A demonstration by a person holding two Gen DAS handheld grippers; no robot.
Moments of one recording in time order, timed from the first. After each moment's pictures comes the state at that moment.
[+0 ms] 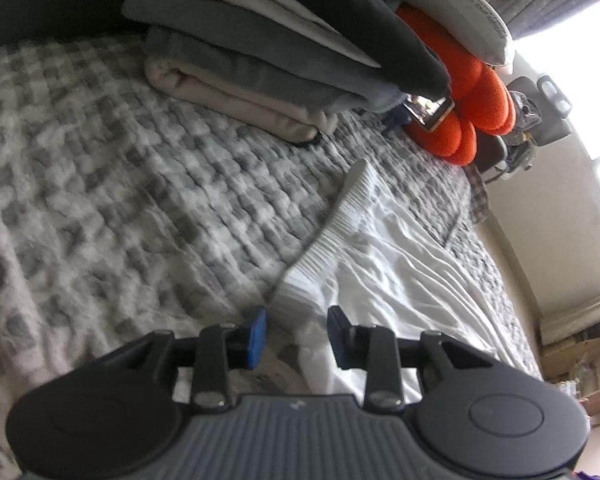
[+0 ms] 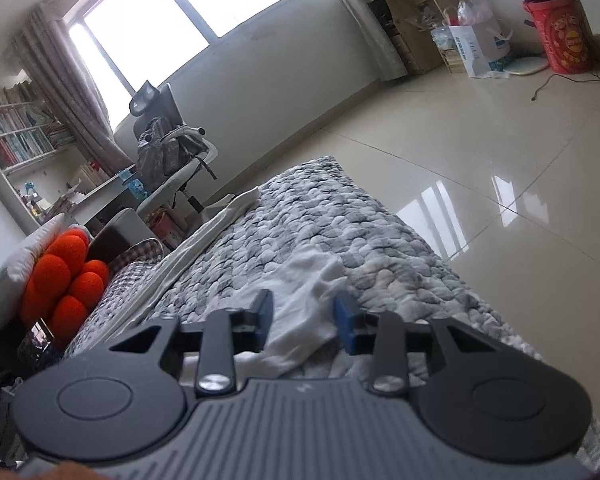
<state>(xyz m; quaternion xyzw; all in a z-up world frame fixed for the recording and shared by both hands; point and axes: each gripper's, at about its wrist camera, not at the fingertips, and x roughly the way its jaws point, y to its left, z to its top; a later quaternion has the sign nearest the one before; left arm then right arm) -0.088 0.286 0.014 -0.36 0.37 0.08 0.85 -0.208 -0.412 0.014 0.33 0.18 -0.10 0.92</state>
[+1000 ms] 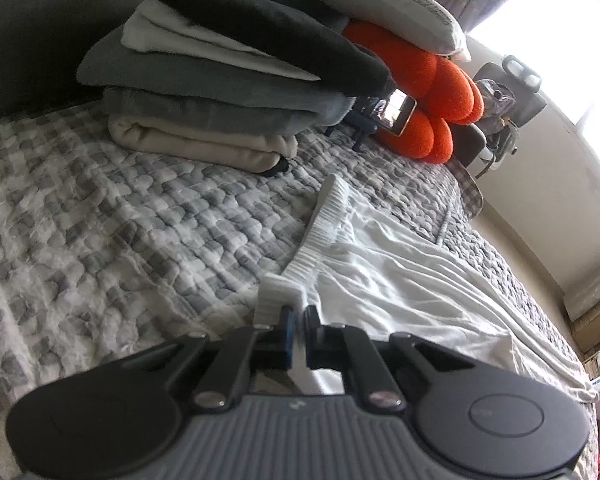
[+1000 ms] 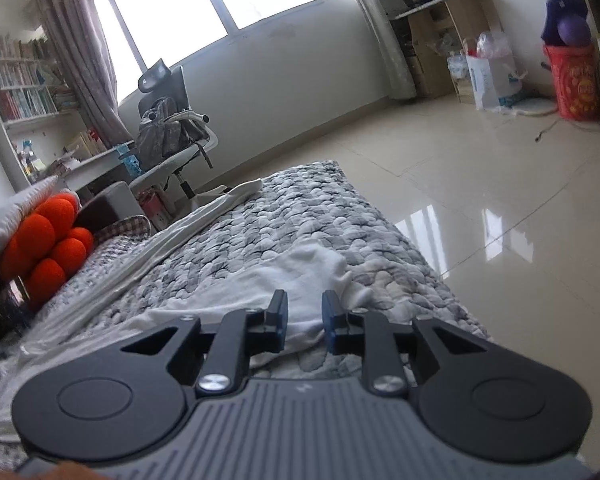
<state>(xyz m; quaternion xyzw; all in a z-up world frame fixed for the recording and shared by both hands) -0.090 0.260 0.020 -0.26 0.33 0.10 0.90 -0.206 -0.387 0.010 0.24 0.19 -0.12 0.94</state>
